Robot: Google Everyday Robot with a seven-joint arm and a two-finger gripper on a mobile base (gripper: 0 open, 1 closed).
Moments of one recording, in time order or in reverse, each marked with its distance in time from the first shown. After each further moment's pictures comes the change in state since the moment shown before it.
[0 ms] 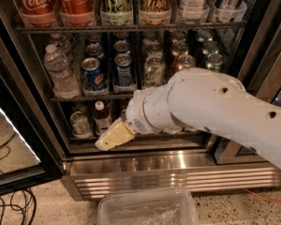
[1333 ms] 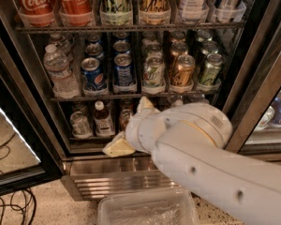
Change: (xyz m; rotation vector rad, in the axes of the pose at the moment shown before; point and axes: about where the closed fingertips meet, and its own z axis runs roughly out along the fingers) arm 0.031 -0.006 0.022 0.244 0.007 -0.077
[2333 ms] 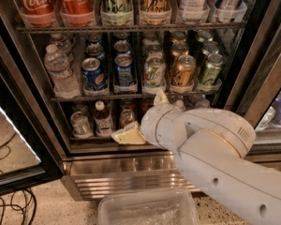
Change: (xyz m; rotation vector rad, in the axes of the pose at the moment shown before) arm 0.000 -0.039 -0.018 0.099 -0.133 0.111
